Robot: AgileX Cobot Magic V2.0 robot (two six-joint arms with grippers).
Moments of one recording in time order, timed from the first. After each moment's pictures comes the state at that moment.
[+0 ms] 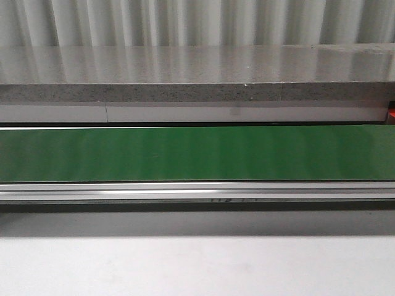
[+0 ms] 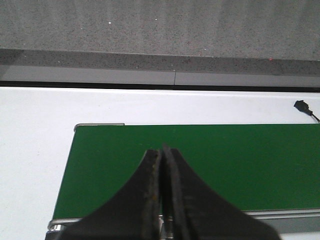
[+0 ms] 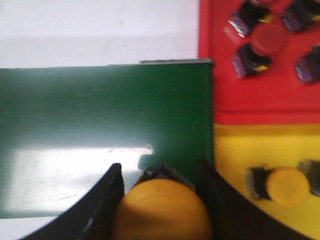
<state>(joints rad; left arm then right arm) 0.02 0.49 -0.55 -0.34 0.51 0.25 -0.32 1.21 -1.00 0.16 0.79 -0.20</state>
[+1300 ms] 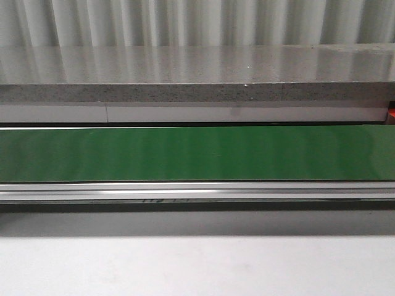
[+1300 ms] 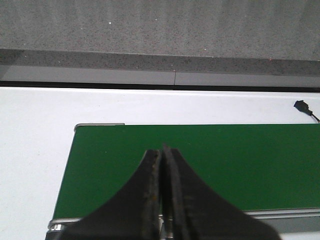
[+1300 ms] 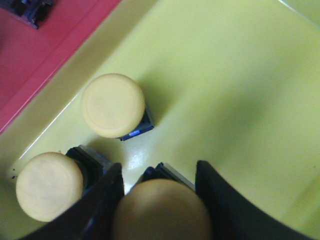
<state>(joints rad) 0.02 0.49 -0.55 -0.34 0.51 0.25 -0.76 1.43 -0.81 0.00 0.48 0.25</state>
